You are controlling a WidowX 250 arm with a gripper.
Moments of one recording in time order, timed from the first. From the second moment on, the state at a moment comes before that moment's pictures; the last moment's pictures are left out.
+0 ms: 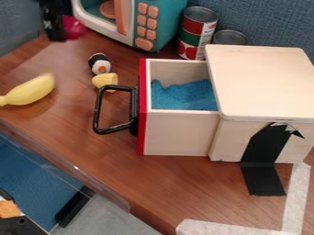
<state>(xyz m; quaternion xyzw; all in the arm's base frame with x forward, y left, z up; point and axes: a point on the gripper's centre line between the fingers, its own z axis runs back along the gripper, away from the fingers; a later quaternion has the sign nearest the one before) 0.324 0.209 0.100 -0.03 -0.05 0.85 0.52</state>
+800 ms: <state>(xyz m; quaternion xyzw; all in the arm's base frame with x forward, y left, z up) 0.323 0.092 0.127 -0.05 -0.05 0.75 0.65</state>
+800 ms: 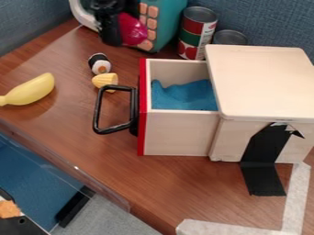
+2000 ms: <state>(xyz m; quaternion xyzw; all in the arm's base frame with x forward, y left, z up) 0.332 0.021 0.147 -0.06 -0.07 0.71 0.70</state>
